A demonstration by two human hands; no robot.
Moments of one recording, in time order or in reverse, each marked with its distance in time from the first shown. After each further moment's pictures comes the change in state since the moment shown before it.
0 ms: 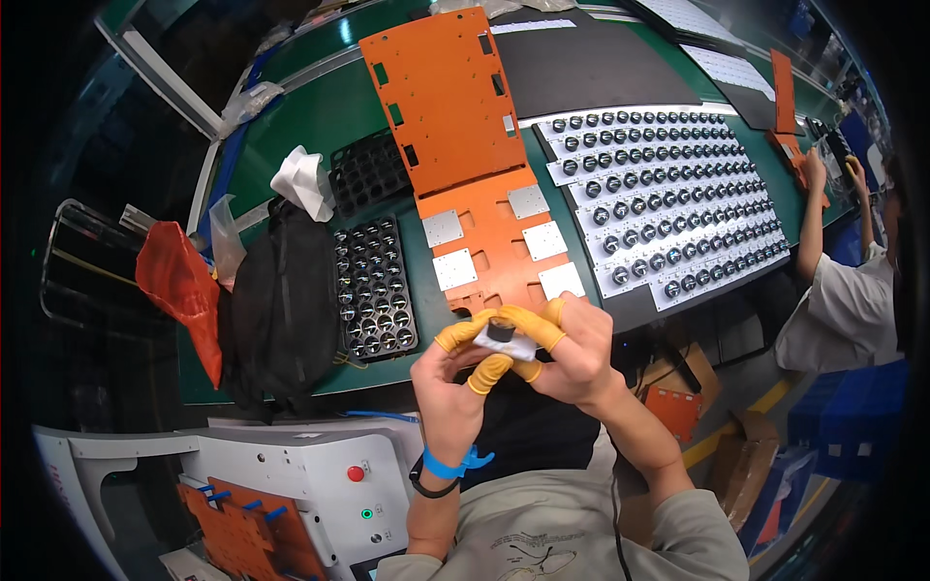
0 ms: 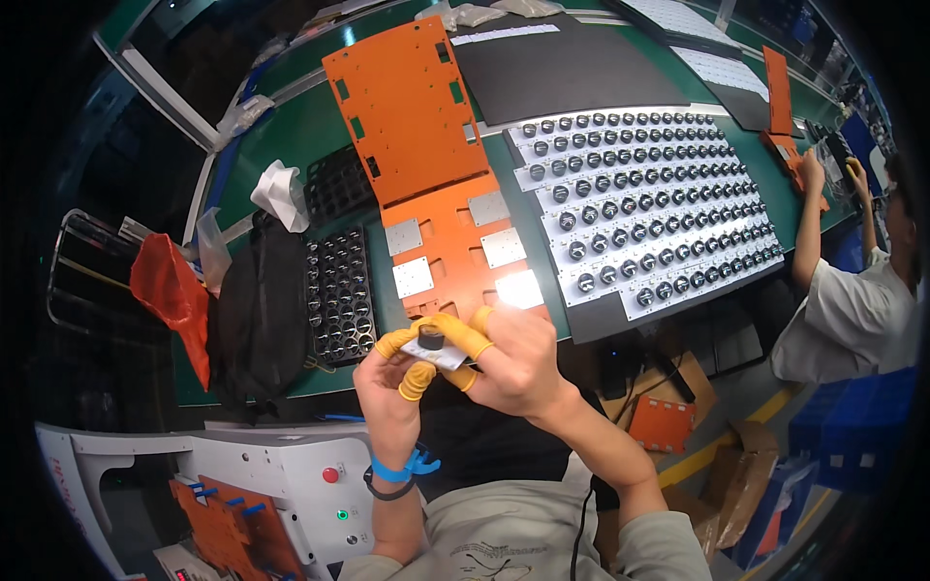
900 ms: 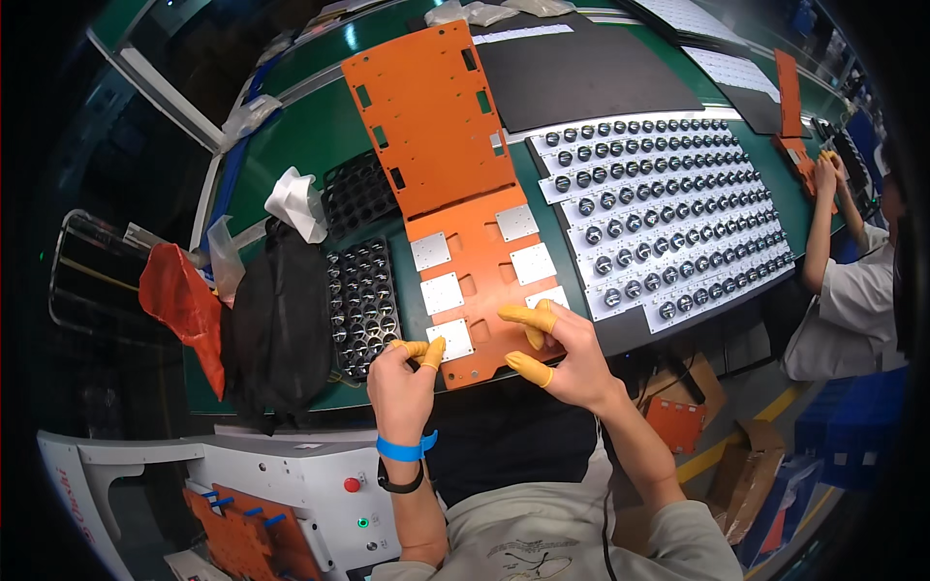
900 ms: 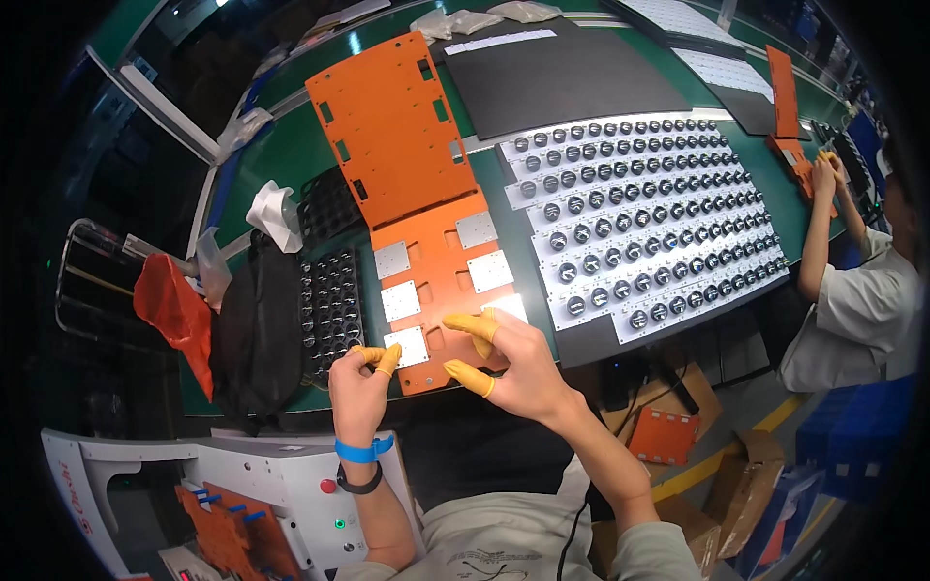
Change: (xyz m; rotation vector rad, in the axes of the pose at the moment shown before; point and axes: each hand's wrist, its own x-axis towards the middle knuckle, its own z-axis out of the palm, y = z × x) left_hand 0.034 -0.005 -0.030 1.066 0.228 -0.206; right_hand -0.017 0.036 -0.017 0.383 -0.278 0.455
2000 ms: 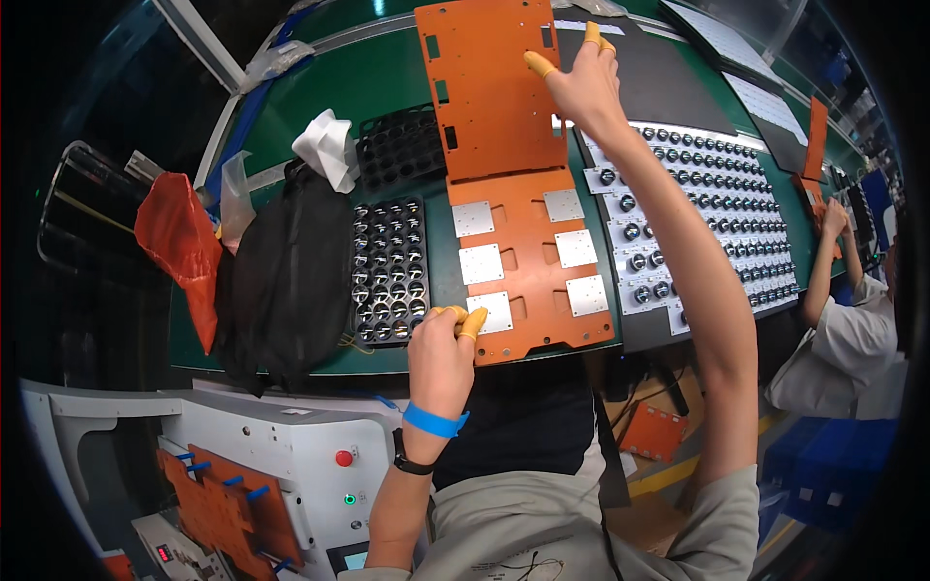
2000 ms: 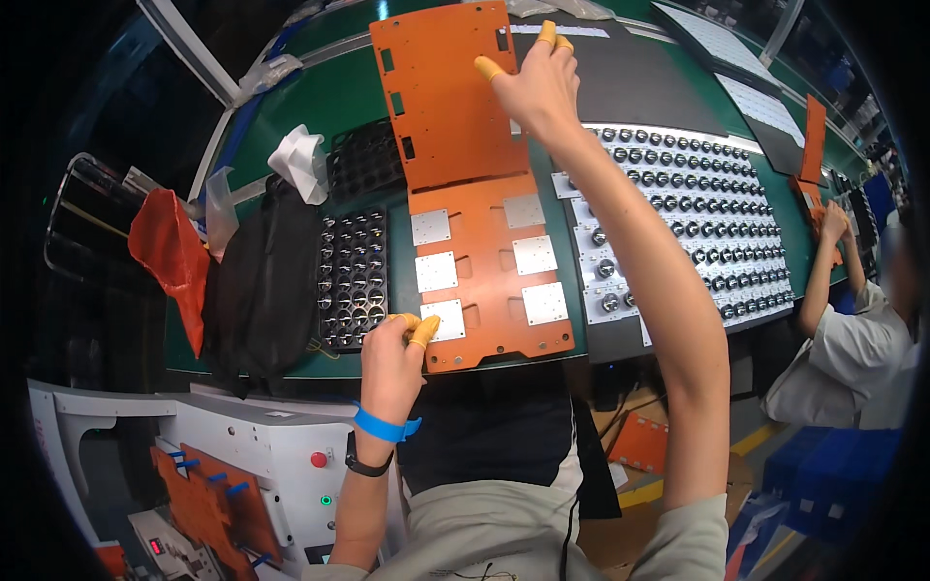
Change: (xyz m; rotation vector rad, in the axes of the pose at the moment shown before) left_hand -0.001 -0.008 0.012 -0.139 -0.062 0.108; right_hand 0.265 0.044 -0.023 -0.708 0.327 0.073
